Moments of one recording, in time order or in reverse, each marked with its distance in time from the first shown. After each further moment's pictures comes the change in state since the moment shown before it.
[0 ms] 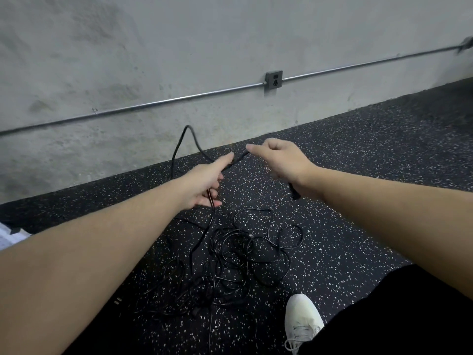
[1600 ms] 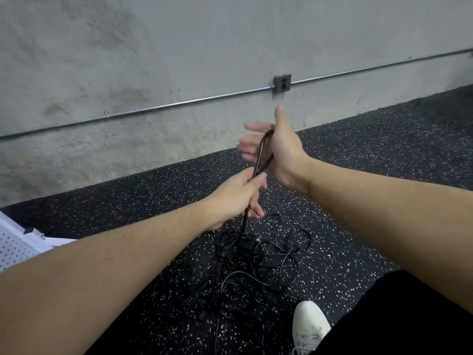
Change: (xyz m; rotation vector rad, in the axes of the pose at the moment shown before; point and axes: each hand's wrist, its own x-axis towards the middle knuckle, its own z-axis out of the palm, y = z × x) left_hand -0.028 -0.009 0.031 0.046 -0.270 0.390; right_hand 0.022 -0.036 0.033 0.602 0.086 0.128
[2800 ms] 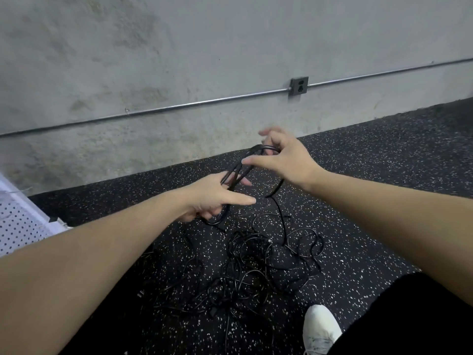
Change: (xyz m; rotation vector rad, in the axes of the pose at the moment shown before) left_hand -0.034 -0.009 -0.074 0.161 -0.035 -0.191; right_hand 0.001 0.019 -0.006 -0.696 -0.213 -0.428
